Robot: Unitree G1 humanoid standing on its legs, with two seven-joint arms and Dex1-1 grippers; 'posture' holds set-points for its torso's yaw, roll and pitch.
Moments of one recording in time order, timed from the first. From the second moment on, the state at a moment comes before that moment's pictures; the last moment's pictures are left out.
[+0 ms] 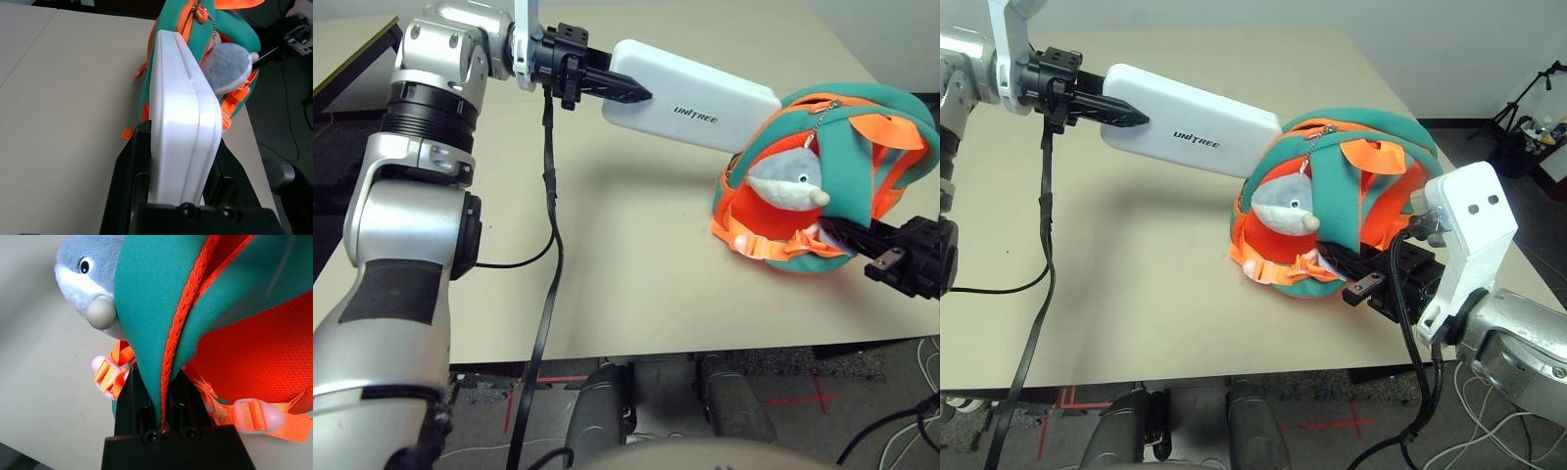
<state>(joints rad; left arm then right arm) -1.43 0.68 -0.26 0.71 -0.37 0.53 -1.60 0.21 -1.18 -0.63 -0.81 1.54 0.85 -0.02</state>
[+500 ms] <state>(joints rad) -1.38 0.63 -0.30 0.64 -0.39 0.54 -1.58 0.15 -1.18 -0.57 -0.80 1.51 0.85 -0.02</state>
